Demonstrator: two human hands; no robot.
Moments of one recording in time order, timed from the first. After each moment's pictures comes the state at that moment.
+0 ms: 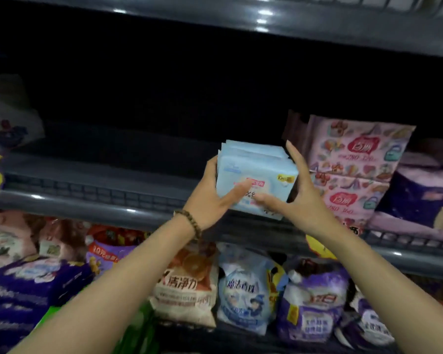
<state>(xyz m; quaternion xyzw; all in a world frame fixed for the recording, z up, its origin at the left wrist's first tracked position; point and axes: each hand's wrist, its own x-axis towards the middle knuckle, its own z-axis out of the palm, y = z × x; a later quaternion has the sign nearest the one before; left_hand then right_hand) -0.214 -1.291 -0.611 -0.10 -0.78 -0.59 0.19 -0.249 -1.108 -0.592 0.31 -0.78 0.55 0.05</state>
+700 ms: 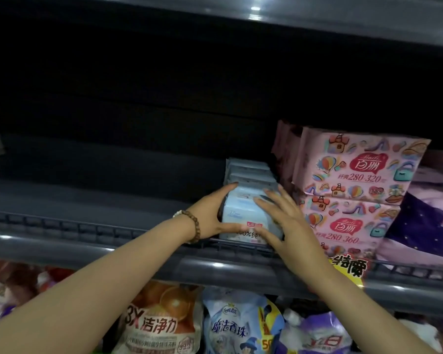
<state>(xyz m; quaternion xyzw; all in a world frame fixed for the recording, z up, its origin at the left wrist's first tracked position) -0.331 -1.300 -0.640 -0.14 -0.90 -0.40 0.05 -0.337 -1.092 -0.650 0.35 -0.87 0.26 0.21</state>
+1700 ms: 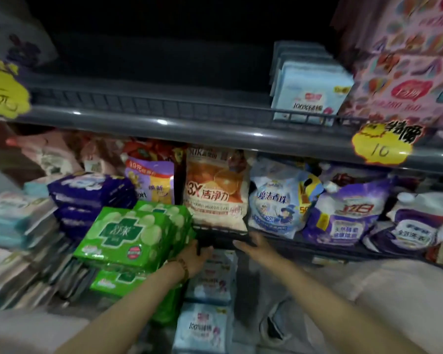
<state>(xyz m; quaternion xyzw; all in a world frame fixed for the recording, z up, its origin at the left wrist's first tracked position) -0.087 -1.327 -0.876 0.24 -0.85 -0.43 -0.20 -0.166 -1.154 -0.889 0.03 -0.78 0.52 -0.35</state>
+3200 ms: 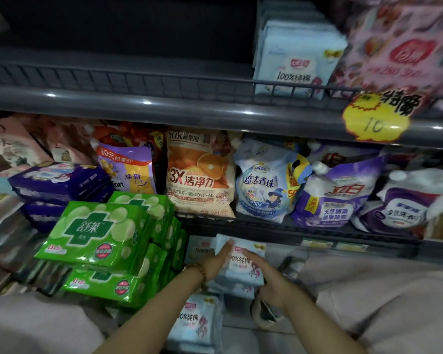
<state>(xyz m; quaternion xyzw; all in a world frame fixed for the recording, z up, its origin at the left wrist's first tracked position) -0.103 -1.264 -0.942 0.29 -0.71 -0.56 -0.31 -0.125 -1.102 -0.936 -0.23 -0.49 0.71 -0.45</state>
